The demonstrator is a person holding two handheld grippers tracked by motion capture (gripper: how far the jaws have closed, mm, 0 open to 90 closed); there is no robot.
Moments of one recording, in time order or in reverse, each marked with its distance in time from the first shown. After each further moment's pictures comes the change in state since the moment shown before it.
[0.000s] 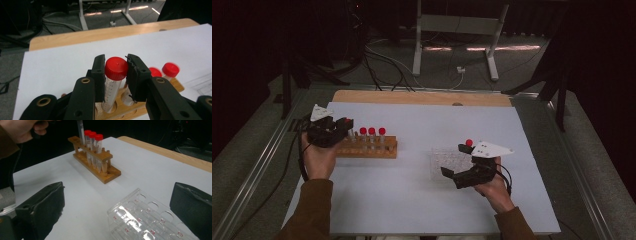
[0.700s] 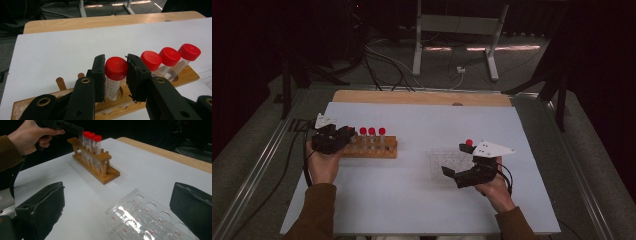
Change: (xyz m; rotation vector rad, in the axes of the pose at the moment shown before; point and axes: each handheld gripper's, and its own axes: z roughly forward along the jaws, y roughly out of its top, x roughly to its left) left arm 0.005 -0.025 0.015 0.030 0.000 -0.039; right arm -0.002 0.000 -0.002 -0.008 -0.004 0.003
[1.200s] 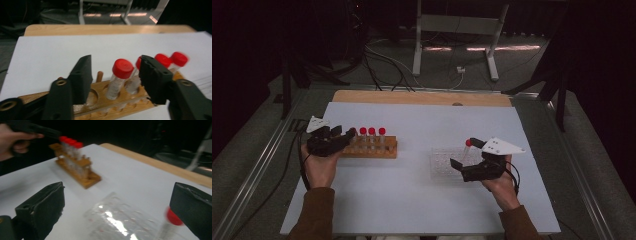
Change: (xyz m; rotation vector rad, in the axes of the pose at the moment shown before) left arm 0.004 -0.007 -0.014 -0.091 -0.033 -0.068; right arm -0.013 0.003 -0.015 -0.045 -0.124 -0.015
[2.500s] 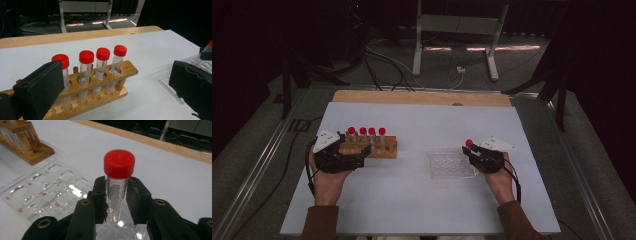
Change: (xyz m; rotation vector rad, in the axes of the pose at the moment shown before) left arm -0.051 -0.014 -0.028 -0.048 -0.114 0.099; right arm -0.045 -0.047 0.032 0.145 -0.221 0.030
